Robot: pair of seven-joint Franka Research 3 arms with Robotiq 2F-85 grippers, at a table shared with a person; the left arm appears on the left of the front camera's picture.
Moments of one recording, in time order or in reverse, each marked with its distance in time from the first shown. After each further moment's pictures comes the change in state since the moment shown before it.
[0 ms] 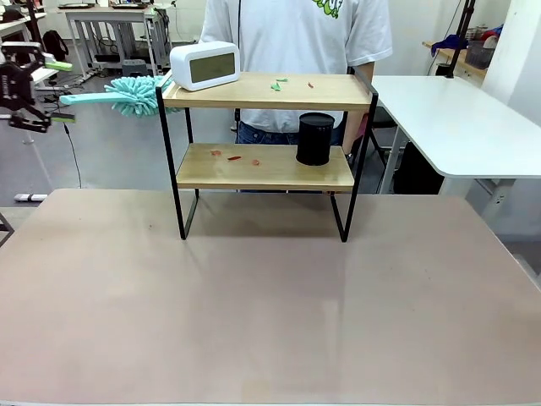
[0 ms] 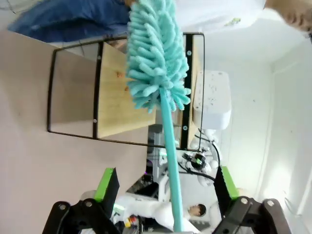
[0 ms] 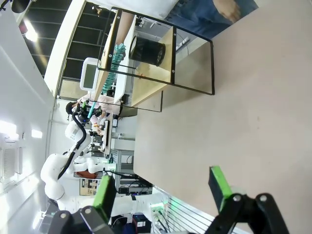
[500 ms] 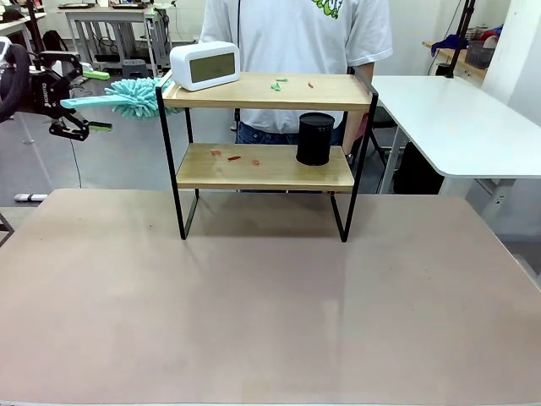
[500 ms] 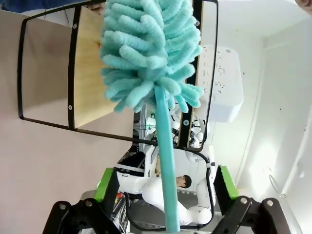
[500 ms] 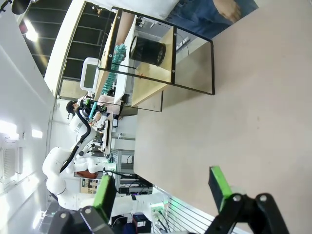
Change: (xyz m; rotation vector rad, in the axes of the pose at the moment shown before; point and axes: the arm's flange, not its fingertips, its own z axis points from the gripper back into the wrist) left arm 0.007 0.009 -0.056 -0.055 0.171 0.058; right arm 0.000 0.000 0.000 0.001 0.001 0.000
